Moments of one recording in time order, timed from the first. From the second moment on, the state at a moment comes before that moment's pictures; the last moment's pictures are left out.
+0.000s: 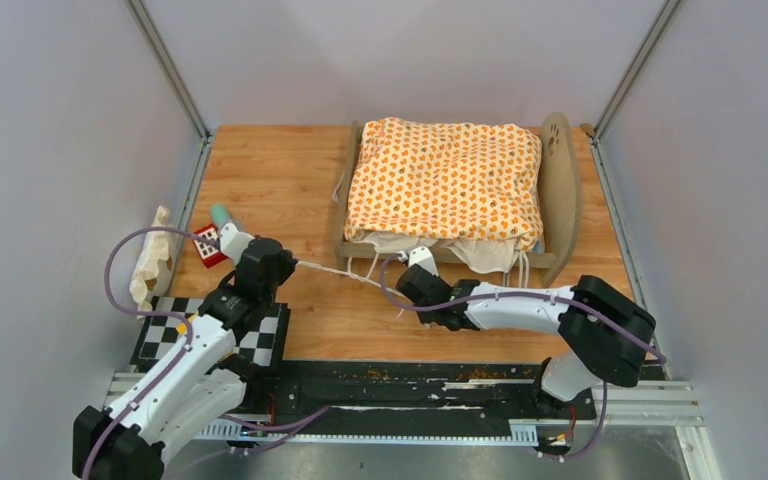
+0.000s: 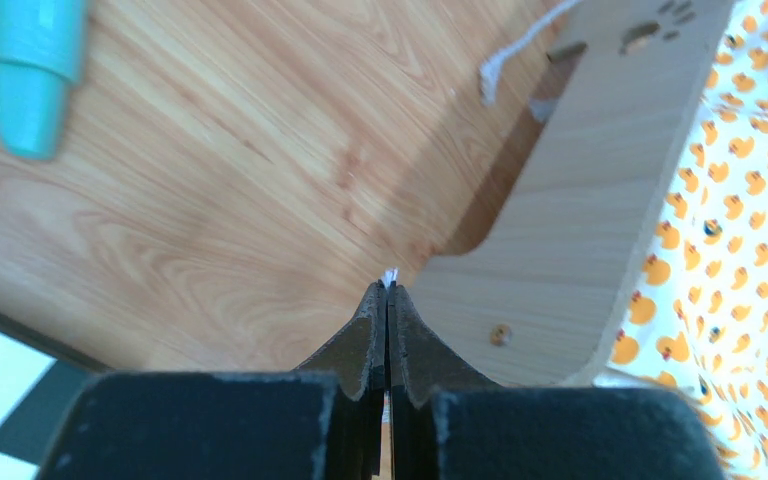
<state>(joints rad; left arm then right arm) -0.45 0.79 0.52 -0.29 -0.46 -1.08 1.04 1.53 0.75 -0.25 0.39 0.47</state>
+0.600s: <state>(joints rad) -0.36 0.71 0.61 -0.53 -0.72 -1.03 0.93 1.51 0.79 -0.29 0.39 0.49</state>
